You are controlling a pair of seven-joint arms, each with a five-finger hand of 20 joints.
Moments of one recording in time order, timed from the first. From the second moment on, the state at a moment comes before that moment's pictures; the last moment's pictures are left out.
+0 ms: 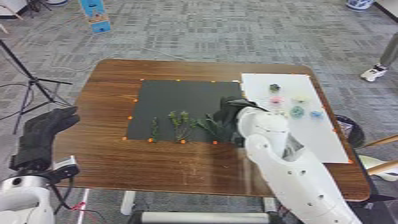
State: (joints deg) left arm 131.7 -52.9 -104.7 -121.7 62.1 25.9 6.3; right arm -74.6 -71.0 59.6 -103.4 -135.6 -34.6 31.9
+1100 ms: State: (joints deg) left arm 131.0 -52.6 -103.7 -121.7 62.2 25.4 6.0; right arm -67.2 -63.0 60.5 -101.9 -101.8 -42.1 19.2
